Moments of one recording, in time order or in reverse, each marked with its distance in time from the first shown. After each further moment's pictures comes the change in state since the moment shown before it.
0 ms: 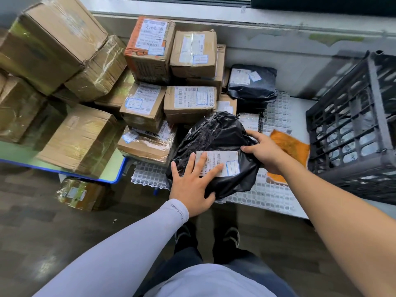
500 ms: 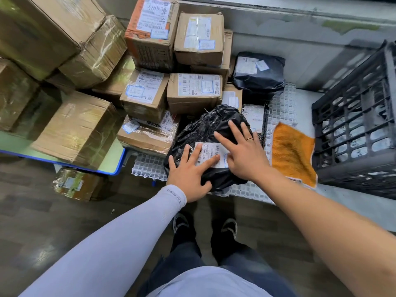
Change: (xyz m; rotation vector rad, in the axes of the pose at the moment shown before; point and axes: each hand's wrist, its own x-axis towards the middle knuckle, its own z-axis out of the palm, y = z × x) left_hand 0.014 -0.029 0.006 -0.154 -0.132 -0.058; right_hand -0.012 0.022 0.059 -1.307 0.055 -0.520
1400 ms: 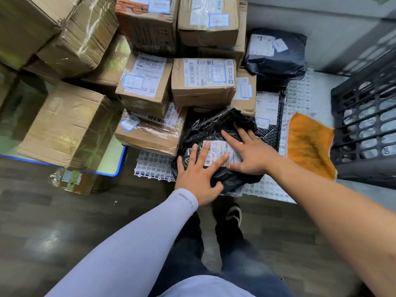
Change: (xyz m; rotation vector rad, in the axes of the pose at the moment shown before) left_hand 0.019 -0.019 0.029 -0.076 -0.055 0.009; right_hand 0.044 0.015 0.028 -0.016 -0.399 -0.035
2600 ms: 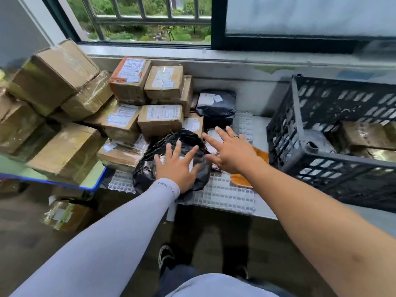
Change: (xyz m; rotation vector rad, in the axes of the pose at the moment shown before) left_hand -0.030 0.158 -0.066 0.167 0.236 -0.214; right_hand -0.153 0.067 -0.054 -0.111 0.427 0.019
